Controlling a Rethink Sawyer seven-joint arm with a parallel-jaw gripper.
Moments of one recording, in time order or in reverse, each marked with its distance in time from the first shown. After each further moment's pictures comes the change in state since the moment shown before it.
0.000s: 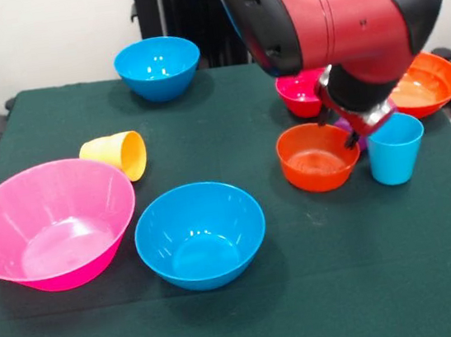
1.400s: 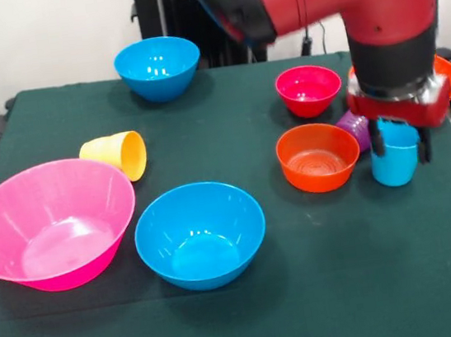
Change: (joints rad) arm -0.210 -0.072 0.280 0.098 0.005 -0.369 -0.314
